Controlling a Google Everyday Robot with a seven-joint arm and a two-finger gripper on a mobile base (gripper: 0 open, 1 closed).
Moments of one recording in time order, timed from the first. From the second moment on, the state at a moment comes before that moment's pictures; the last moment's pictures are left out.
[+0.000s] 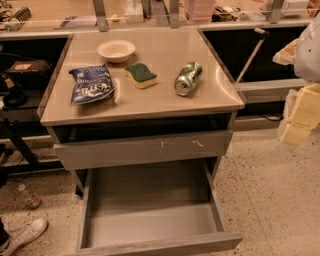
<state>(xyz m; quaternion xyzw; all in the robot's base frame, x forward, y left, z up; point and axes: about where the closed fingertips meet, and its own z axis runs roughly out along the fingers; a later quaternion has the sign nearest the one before) 0.438 -0.216 0.977 -0.60 0.78 -0.04 0.16</state>
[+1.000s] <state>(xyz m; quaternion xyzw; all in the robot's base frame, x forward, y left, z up) 0.479 -0.173 0.980 -0.60 0.78 -0.06 0.16</state>
